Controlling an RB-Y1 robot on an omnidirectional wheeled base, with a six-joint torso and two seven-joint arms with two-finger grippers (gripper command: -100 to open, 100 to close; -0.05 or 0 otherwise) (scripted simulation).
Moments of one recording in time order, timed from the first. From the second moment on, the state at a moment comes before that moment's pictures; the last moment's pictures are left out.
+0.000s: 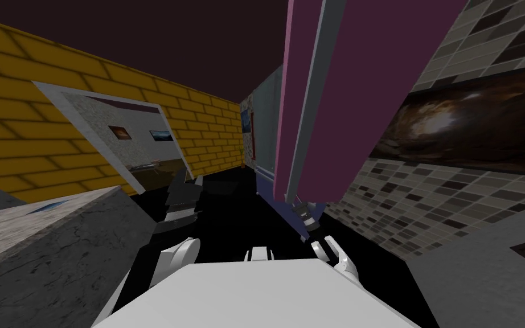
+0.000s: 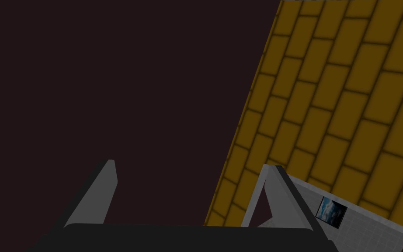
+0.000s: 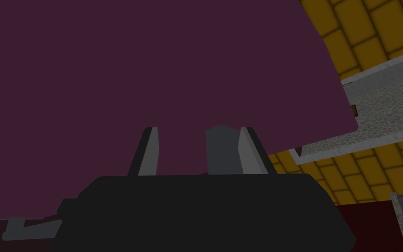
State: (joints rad) left arm 0.46 -0.01 0.06 -2.40 0.08 -0.36 -0.10; right arm 0.09 -0.28 -0.08 -1.22 0.35 -0.94 1.74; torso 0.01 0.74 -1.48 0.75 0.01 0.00
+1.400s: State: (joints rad) left arm 0.46 -0.01 0.06 -2.40 0.08 -0.36 -0.10; right arm 0.03 -0.41 0.04 -1.25 0.41 -0.93 1.56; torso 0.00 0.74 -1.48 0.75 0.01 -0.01
